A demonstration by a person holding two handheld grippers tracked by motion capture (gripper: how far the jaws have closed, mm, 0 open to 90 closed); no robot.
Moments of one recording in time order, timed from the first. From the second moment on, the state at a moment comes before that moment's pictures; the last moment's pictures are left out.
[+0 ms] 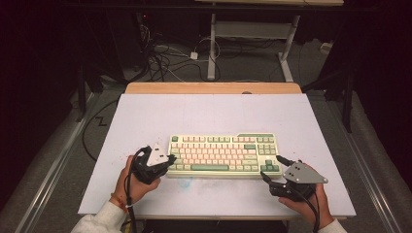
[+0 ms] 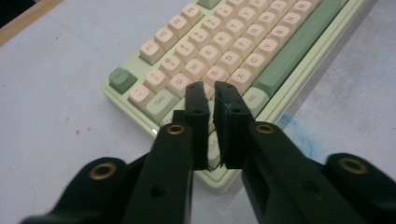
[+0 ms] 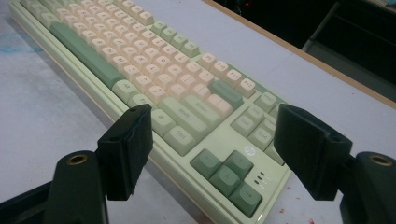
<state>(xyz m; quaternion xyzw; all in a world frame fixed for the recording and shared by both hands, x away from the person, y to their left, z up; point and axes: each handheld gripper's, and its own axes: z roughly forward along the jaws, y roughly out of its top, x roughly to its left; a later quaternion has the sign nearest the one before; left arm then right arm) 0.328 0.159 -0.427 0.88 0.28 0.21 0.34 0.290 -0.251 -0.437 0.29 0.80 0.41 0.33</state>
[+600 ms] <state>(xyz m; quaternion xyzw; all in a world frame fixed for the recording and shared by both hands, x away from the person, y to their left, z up) 0.379 0.093 -0.427 0.90 0.26 0.17 0.31 0.293 -0.248 -0.445 0.28 0.81 0.40 0.32</state>
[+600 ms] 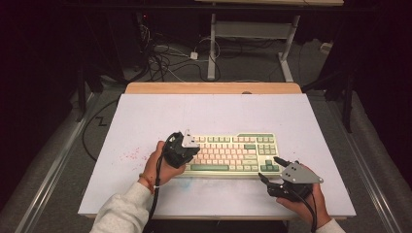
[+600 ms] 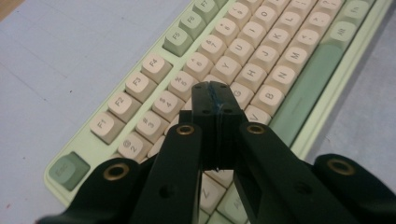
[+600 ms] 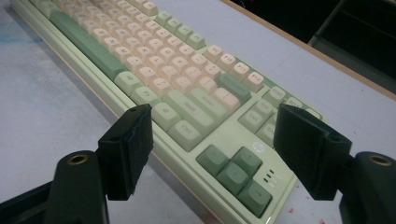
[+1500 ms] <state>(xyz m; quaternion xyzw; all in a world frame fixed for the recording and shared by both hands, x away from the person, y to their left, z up) 0.404 0.058 -0.443 0.92 0.25 0.16 0.26 0.295 -0.246 -0.449 0.28 0.82 0.39 0.32</state>
